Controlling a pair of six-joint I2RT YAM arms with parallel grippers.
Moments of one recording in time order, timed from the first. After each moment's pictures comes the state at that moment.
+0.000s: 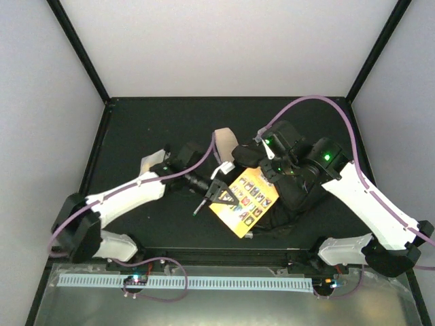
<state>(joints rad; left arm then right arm) -0.73 1.32 0.87 -0.26 1.11 -0.61 0.84 1.27 1.59 -1.32 0.24 0.18</state>
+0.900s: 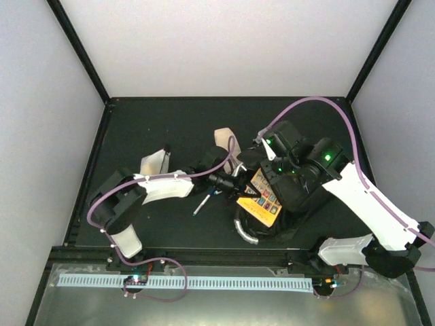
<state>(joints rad) -0.83 1.68 0.95 0.17 0.93 -1.06 0.83 1.26 1.58 -1.32 0.18 0.20</state>
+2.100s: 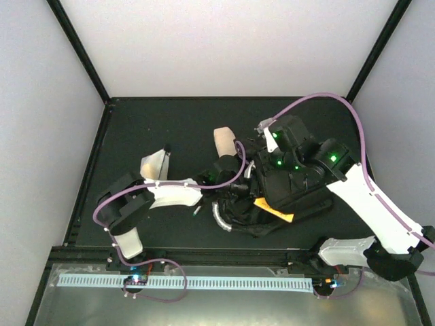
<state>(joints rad) -0.97 1.74 0.93 0.55 0.66 -1.20 0.80 1.25 1.58 -1.17 0.09 0.28</state>
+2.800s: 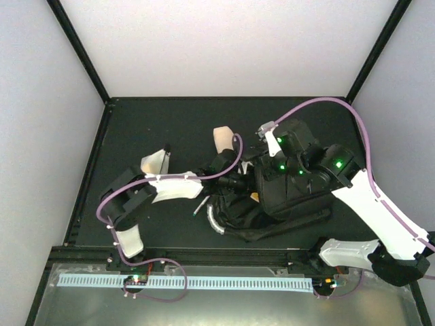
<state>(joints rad) -0.90 1.81 1.01 0.31 0.61 -1.01 0.81 1.19 1.52 -1.14 0.03 0.25</state>
